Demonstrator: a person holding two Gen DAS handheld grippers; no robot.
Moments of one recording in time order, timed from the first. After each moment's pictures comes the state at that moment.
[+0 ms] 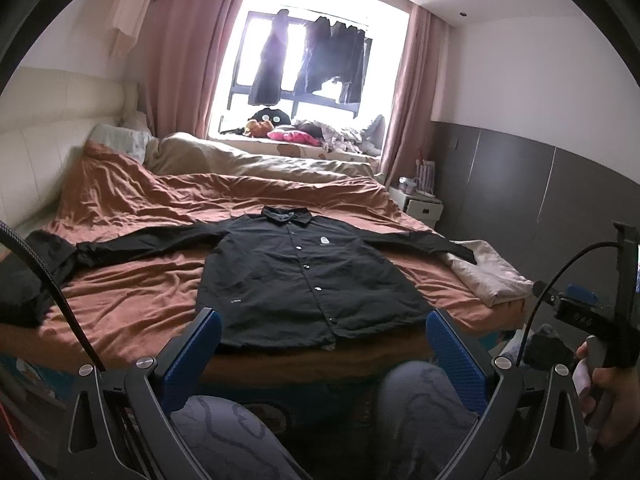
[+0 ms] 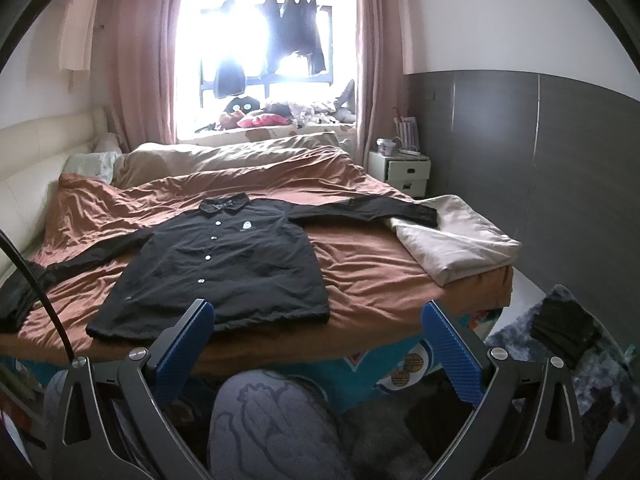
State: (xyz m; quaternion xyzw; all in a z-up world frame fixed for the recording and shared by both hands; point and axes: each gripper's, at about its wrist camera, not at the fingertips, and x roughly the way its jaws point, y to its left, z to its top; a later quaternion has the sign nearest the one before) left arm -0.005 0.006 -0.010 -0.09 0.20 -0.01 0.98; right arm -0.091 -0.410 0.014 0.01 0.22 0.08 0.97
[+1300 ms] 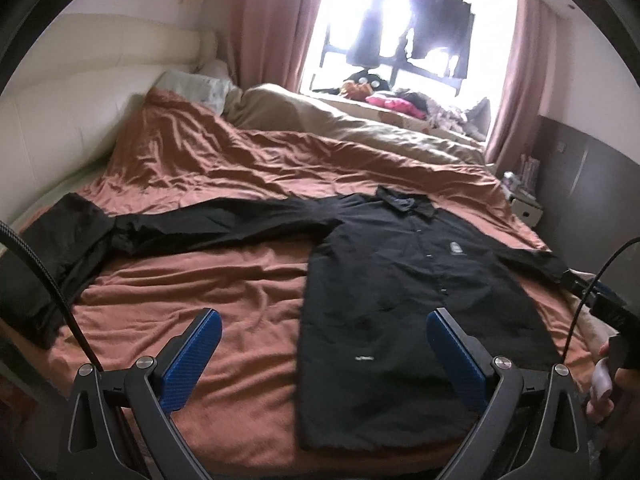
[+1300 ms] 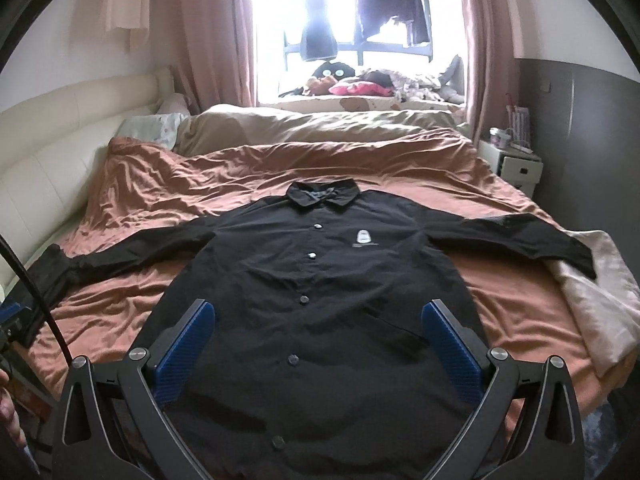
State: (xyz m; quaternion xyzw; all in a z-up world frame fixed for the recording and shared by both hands) left arm 0.181 0.167 -0.060 -0.14 0.28 0.14 0.94; right arm 0.159 -0.283 0.000 -0.02 0.26 0.25 0.93
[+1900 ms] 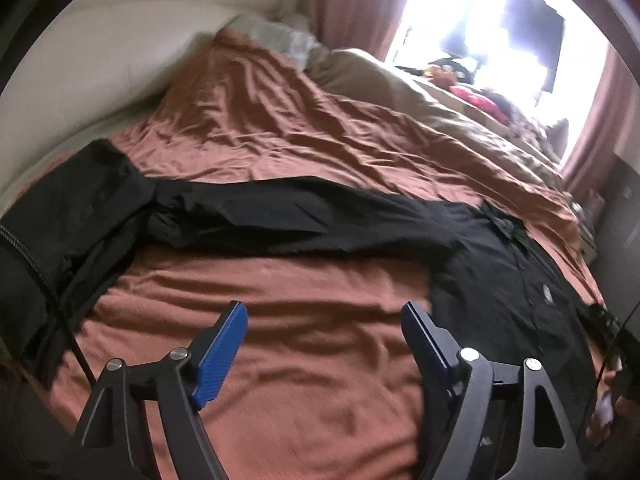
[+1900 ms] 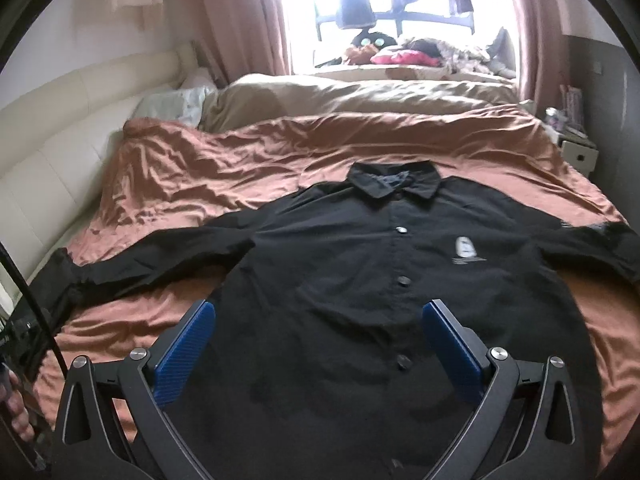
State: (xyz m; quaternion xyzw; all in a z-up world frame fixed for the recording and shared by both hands) left arm 0.252 0.337 -0.112 -0.23 0.32 0.24 0.89; right arm 0.285 -0.164 -0.022 -0.02 0.31 0.30 0.90
